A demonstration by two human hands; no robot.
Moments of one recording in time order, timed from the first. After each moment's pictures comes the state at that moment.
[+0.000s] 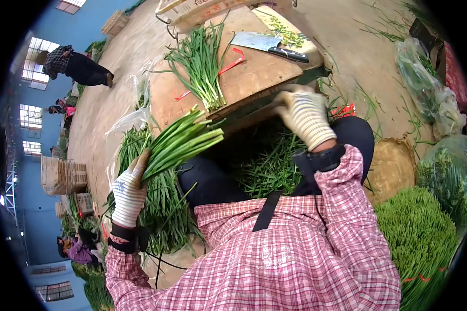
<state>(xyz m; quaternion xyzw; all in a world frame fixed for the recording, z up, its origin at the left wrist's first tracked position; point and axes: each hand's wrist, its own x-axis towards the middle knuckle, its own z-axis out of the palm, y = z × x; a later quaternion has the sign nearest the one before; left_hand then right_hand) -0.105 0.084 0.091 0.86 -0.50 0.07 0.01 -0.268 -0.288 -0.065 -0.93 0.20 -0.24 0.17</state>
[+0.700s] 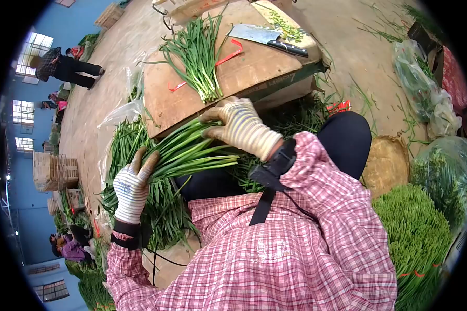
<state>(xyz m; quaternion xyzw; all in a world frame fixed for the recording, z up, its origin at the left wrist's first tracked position) -0.108 0.087 0.069 0.81 -0.56 0.15 -0.08 -0.211 -0.199 -0.035 -0.89 0.01 -0.23 0.40</state>
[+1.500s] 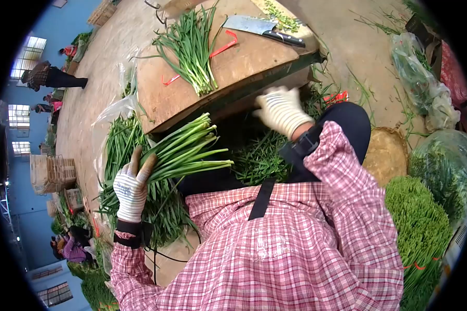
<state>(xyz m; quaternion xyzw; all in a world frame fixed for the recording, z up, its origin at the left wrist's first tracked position) -0.103 0.100 0.047 0.81 -0.56 0.17 -0.07 -0.245 -0.252 -0.068 -0.98 0.17 0.00 0.13</state>
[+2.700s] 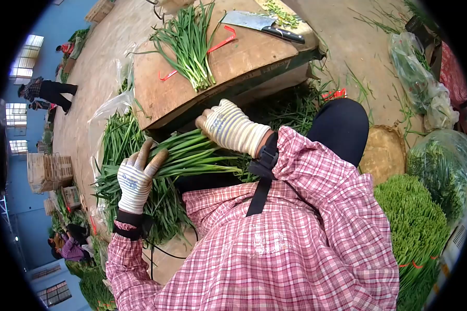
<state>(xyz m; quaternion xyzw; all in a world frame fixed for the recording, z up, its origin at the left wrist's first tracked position) -0.107 0.083 0.038 0.76 -0.62 0.17 -0.09 -0.201 -0.177 -0.065 -0.96 -0.11 -0.15 0.21</state>
